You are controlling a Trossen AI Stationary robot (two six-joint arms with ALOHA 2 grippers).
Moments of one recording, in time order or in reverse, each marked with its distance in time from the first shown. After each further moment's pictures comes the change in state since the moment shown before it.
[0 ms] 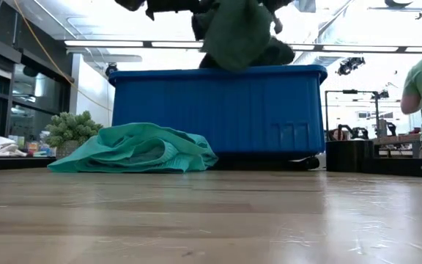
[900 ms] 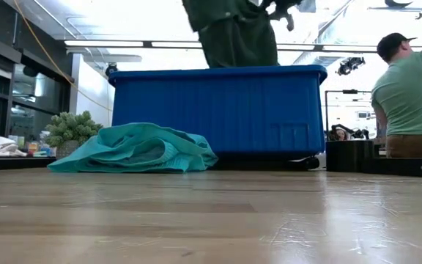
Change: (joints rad) left arm -0.042 -0.128 0.008 0.295 0.117 -0.382; right arm -0.092 -0.066 0.000 -0.063 -0.105 -0.072
